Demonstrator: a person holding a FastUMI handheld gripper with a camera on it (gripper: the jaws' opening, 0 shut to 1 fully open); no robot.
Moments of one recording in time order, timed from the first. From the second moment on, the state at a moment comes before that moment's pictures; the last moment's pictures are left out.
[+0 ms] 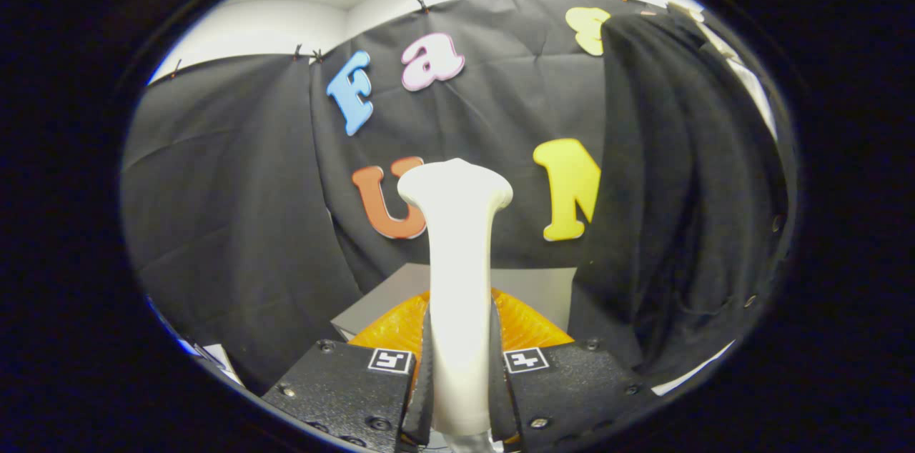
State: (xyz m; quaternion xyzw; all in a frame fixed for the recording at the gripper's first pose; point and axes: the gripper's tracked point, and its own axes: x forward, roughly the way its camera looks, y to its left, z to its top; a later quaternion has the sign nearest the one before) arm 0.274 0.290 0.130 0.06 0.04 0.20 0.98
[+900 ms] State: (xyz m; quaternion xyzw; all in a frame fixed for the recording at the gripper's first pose) arm 0.198 0.045 0.277 0.05 -0.11 -0.02 0.99
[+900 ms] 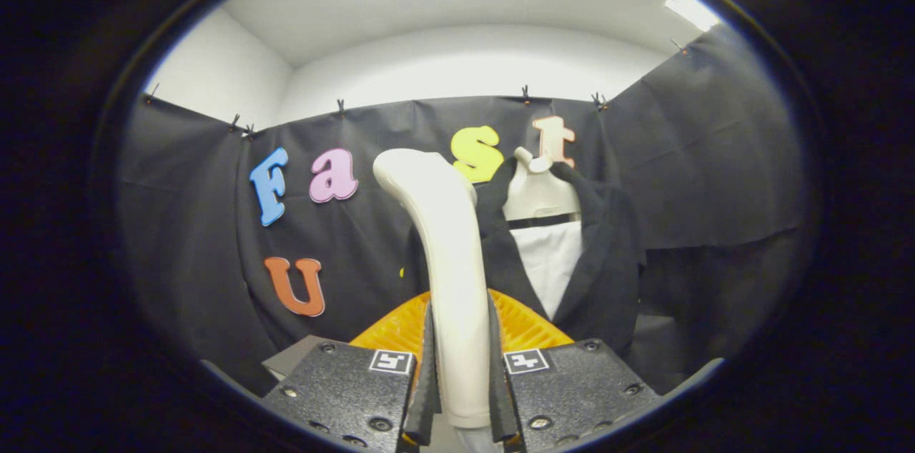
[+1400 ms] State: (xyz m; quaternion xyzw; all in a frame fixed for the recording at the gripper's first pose) arm 0.247 0.031 0.255 -0.01 -0.09 -0.04 0.99
